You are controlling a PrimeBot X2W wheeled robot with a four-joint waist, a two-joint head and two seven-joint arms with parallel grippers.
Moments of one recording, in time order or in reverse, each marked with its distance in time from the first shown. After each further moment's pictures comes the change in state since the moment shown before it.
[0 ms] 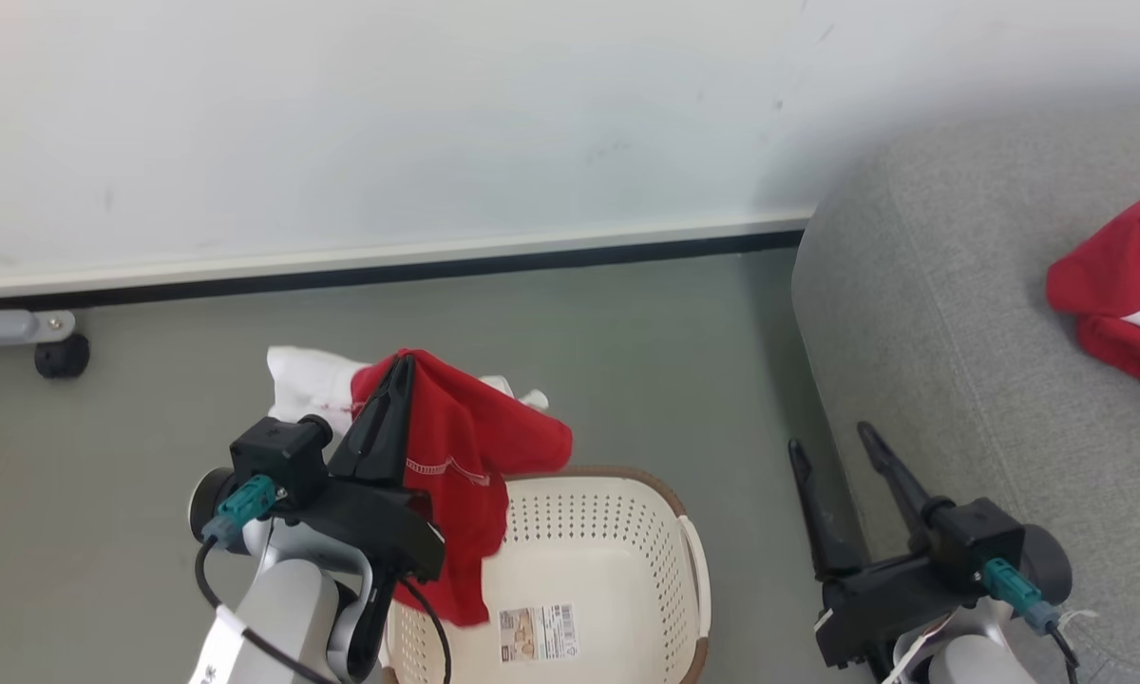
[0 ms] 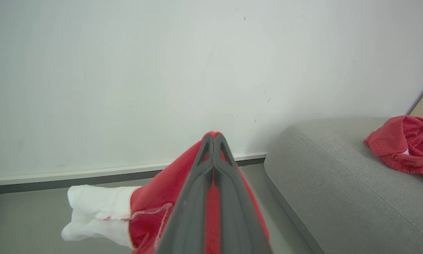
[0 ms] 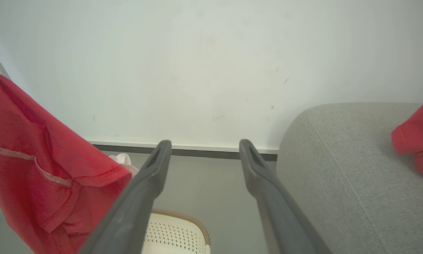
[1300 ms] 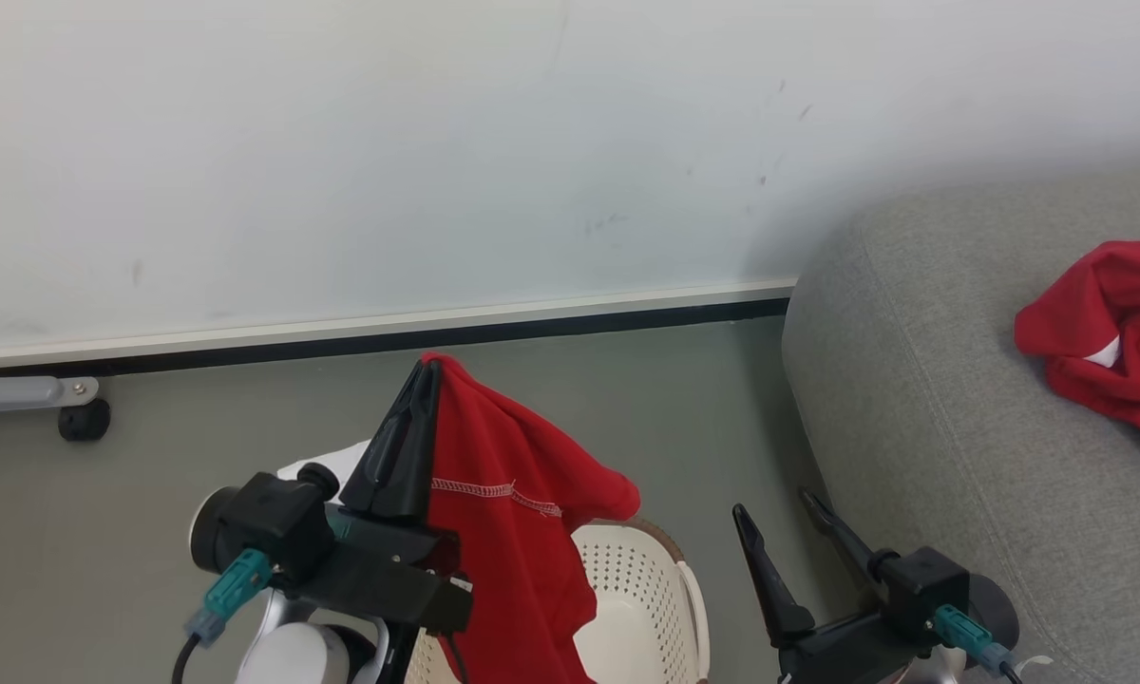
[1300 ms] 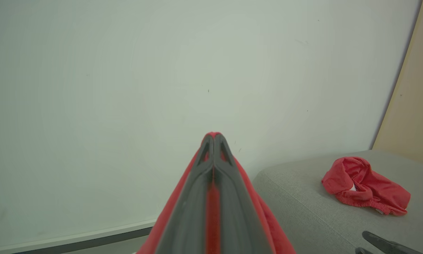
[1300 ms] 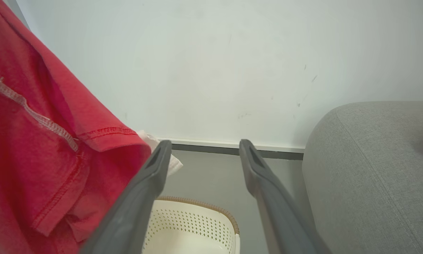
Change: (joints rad) left arm 0.205 0.033 -0.034 -0.469 0.031 0.076 0.060; right arm 0.089 0.030 0.072 -0.049 0.013 0.025 0.069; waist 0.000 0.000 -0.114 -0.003
